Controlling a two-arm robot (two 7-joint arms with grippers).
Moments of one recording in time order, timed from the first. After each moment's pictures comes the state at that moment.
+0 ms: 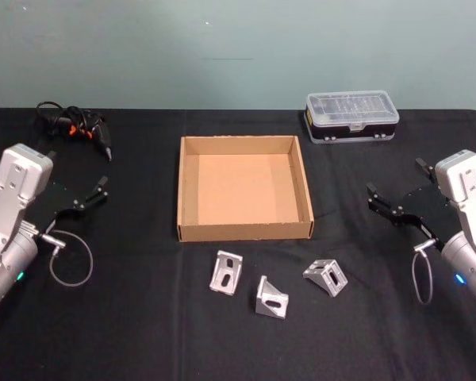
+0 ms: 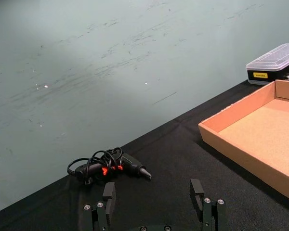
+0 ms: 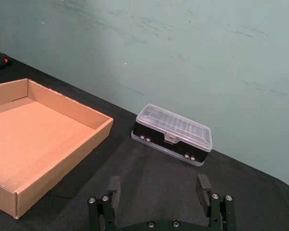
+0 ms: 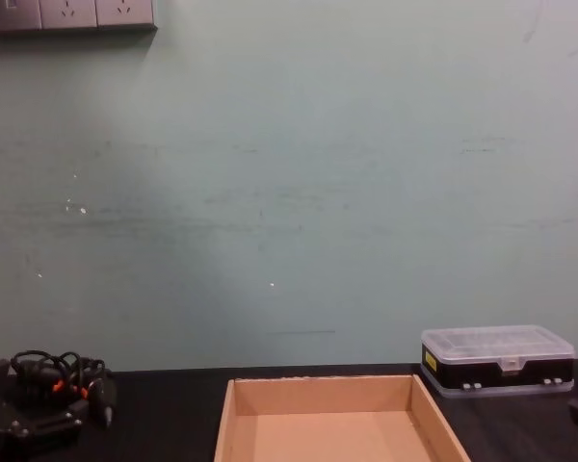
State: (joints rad) left arm -0.20 0.60 0.45 -1.41 -0.25 -0.12 0.03; right arm 0.20 0.60 -0.45 -1.41 0.25 -0.12 -0.03
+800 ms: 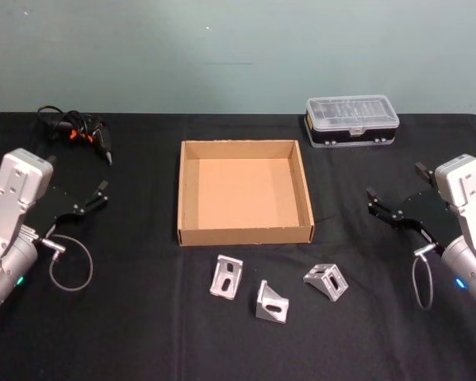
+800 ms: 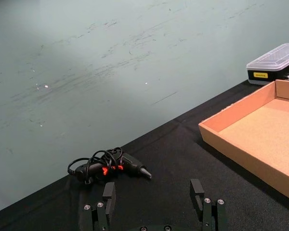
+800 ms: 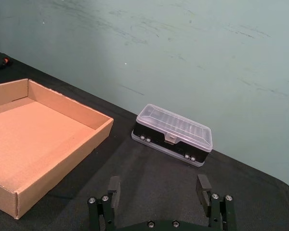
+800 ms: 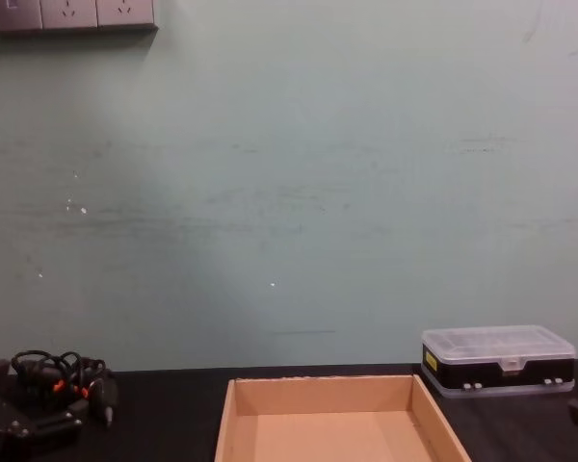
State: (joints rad) left arm -0.20 0.60 0.45 -1.41 -0.25 -0.12 0.03; right arm 0.20 0.60 -0.45 -1.41 0.25 -0.12 -0.03
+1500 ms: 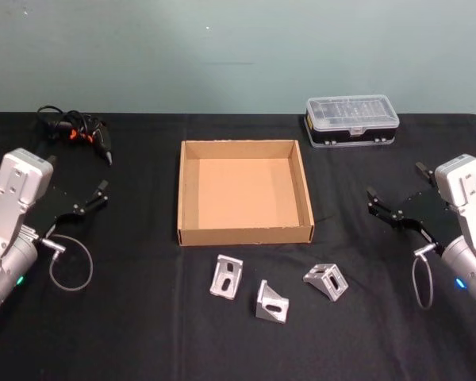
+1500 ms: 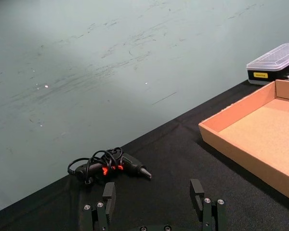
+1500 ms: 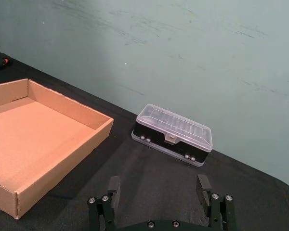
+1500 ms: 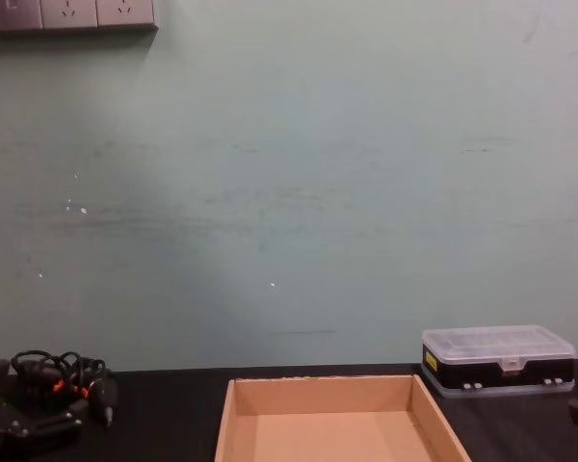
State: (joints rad) left arm -0.20 0.60 0.45 -1.41 -0.25 -0.12 0.03; right arm 0.20 0.60 -0.45 -1.41 0.25 -0.12 -0.03
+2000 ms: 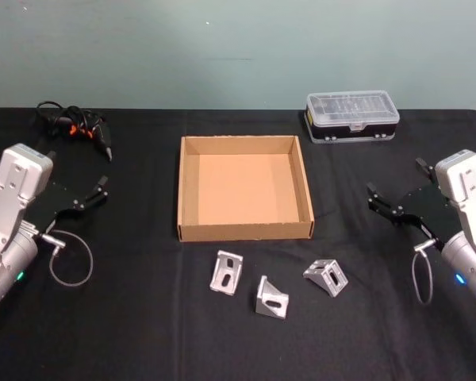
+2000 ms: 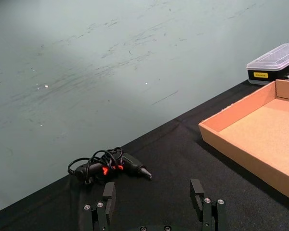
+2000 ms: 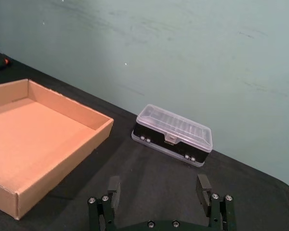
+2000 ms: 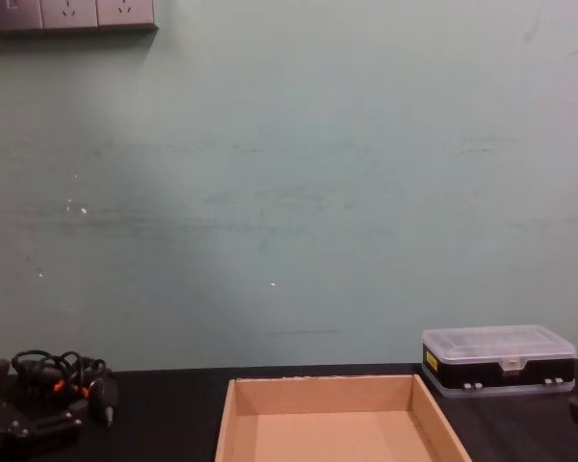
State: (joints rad) left arm -0.20 0.60 0.45 -1.41 -0.25 -0.12 0.03; right arm 0.20 0.60 -0.45 -1.42 0.25 -0.12 -0.03
